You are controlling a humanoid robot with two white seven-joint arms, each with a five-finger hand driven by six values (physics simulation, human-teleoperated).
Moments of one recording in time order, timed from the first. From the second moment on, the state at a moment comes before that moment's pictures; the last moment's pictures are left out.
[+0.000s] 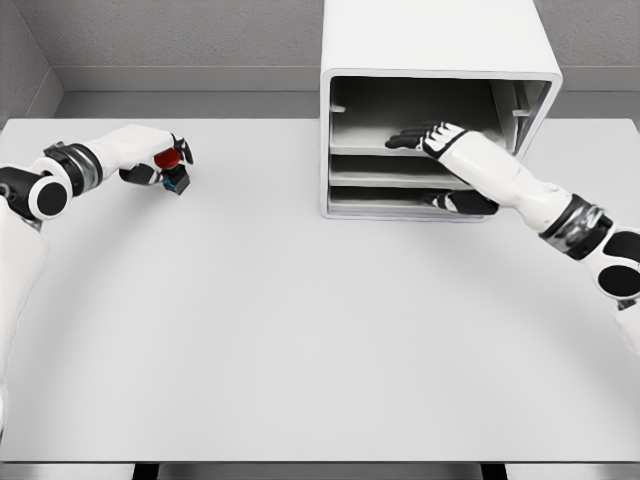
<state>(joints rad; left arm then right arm) -0.67 0.37 -0.21 -1.07 -0.91 -0.34 -0.61 -0.43 -0.60 0.43 -1.44 0.35 -0.61 0.14</state>
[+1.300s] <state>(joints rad) -0.64 0.40 -0.20 -1.21 -0.84 -0.39 -0.61 -0.46 -0.58 0.45 -1.36 0.26 -0.60 0.23</state>
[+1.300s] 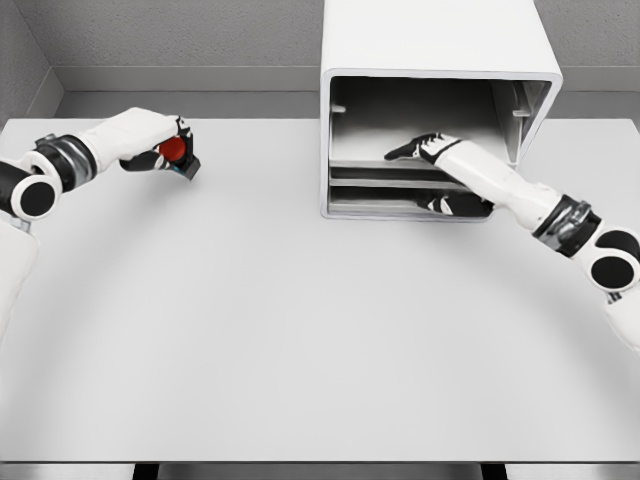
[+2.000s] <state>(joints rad) -0.50 0.46 -0.14 -1.39 -0.74 -0.42 -0.61 -0.36 -0.76 0.44 -1.52 0.26 -0.61 0.23</state>
